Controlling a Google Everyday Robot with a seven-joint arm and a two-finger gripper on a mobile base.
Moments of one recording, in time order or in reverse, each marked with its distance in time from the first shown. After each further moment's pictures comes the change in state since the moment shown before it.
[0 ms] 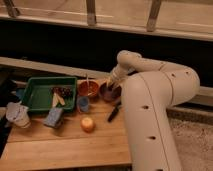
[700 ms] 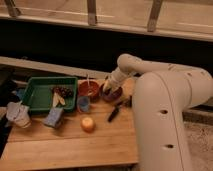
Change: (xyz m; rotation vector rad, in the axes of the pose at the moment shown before) arm 0.048 0.009 -0.013 -0.059 0.021 -0.002
